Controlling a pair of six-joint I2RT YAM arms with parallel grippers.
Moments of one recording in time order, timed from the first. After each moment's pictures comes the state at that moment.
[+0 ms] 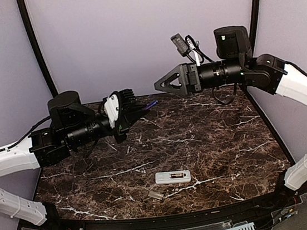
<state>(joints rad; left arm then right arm) -1.04 1.19 1.01 0.13 0.09 0.53 0.87 1.36 1.50 -0.38 -0.46 0.40</state>
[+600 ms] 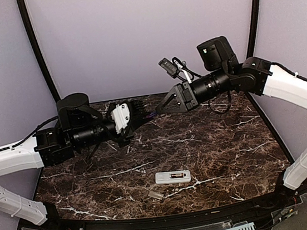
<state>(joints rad) -1.04 1.23 1.01 0.06 0.09 0.63 0.87 1.45 1.52 -0.56 -0.65 0.39</state>
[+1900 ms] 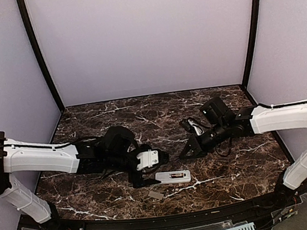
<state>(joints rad) -1.04 1.49 0.90 -0.13 0.22 0.58 0.80 1.44 0.91 -0.30 -0.57 0.58</state>
